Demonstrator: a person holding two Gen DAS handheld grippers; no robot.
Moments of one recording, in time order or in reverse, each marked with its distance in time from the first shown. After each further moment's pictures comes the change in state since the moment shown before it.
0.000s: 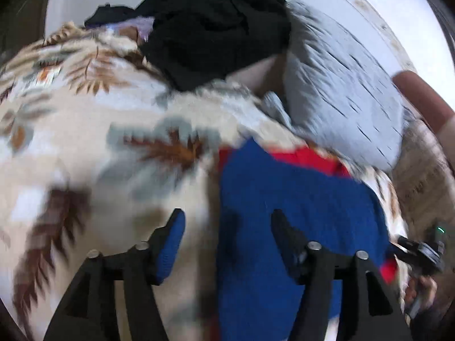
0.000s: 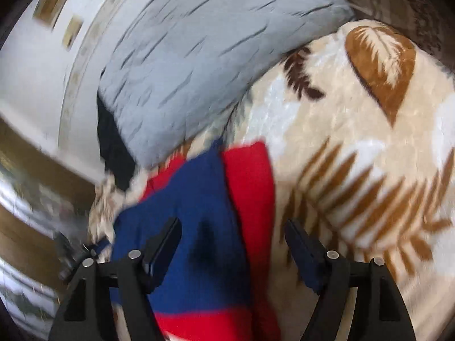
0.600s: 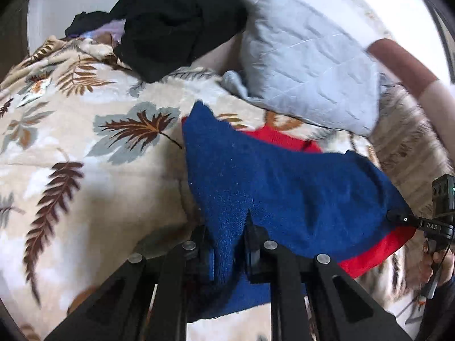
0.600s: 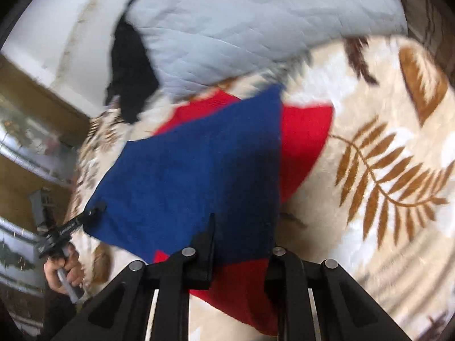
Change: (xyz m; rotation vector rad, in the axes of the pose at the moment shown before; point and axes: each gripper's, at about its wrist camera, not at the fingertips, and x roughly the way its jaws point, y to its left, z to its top) left arm -0.056 -0.067 -0.022 0.108 0.092 0.002; right arm -0.047 0.099 -0.025 -0.193 0.181 -0.085
